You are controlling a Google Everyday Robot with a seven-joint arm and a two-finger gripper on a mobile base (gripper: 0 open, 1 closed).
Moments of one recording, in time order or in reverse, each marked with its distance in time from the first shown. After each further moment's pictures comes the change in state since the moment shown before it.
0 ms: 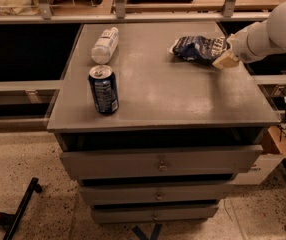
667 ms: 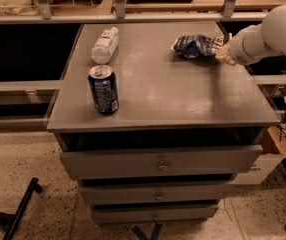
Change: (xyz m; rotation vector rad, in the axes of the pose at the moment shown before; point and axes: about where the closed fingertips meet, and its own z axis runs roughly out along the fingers) arm 0.000 0.008 0.009 -0.007 0.006 -0.025
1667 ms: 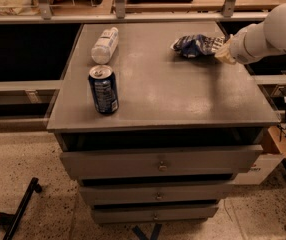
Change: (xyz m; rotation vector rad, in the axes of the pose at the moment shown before) arm -0.008 -0.001 -0.005 -0.004 -0.027 0.002
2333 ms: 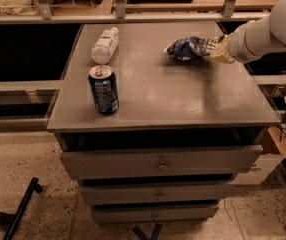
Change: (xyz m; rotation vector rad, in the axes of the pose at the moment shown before) arm -0.024 0.019 -0.018 -0.075 -0.058 -0.033
